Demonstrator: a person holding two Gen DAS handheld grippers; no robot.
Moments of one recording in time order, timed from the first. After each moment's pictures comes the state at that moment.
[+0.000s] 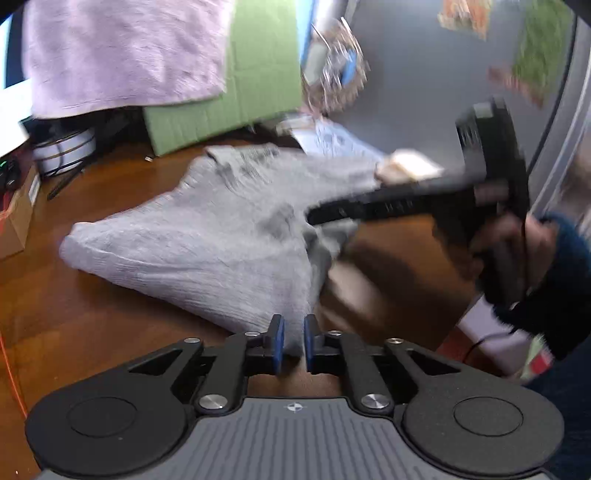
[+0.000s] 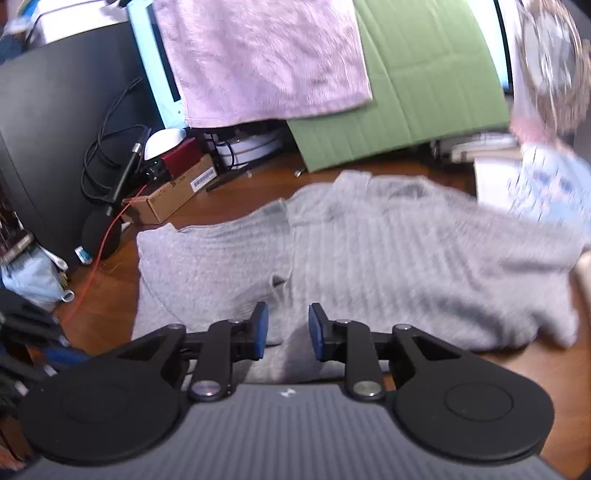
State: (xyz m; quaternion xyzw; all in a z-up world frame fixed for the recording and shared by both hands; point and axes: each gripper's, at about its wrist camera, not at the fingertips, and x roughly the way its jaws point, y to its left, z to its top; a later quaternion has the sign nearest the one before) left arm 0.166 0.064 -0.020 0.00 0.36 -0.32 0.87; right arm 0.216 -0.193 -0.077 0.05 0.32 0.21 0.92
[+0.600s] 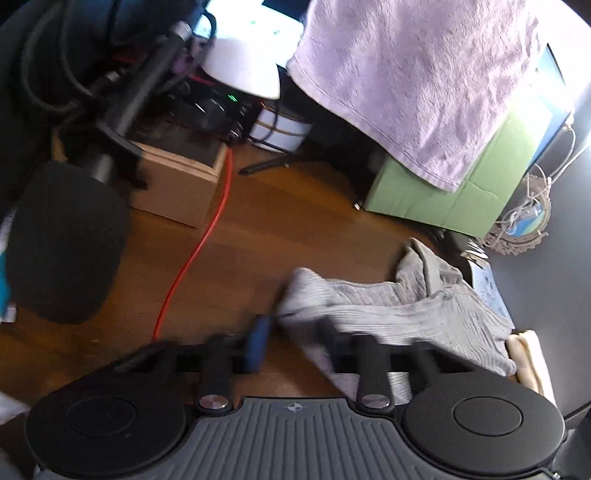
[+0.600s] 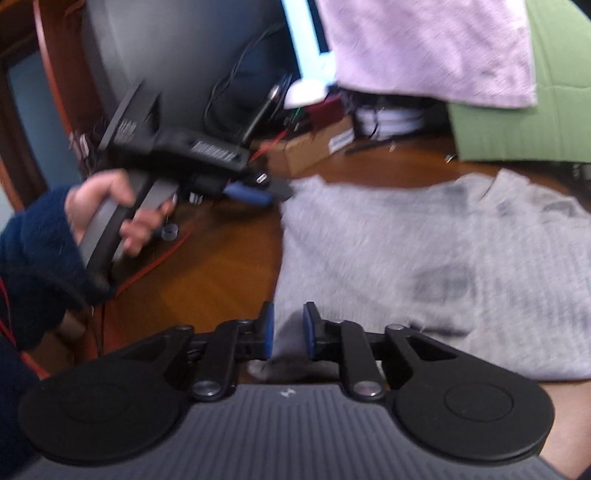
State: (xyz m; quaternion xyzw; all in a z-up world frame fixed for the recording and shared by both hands) left arm 0.280 0.172 -0.056 -0.21 0.39 -0.12 0.89; right arm 0.192 -0.113 -0.087 -0.01 0.34 0.38 0.86
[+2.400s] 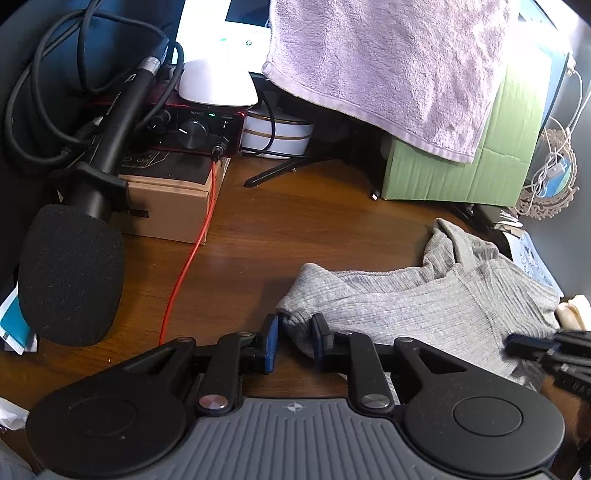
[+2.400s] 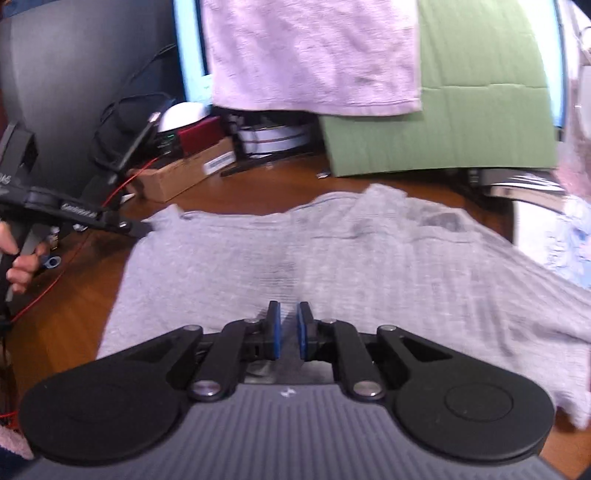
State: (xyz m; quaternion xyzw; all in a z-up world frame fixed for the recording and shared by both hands) left arm 0.274 0.148 -0.057 -0.10 0.38 -0.07 0.92; right arm 0.248 -0.174 -0.086 -0.01 0.31 0.24 0.92
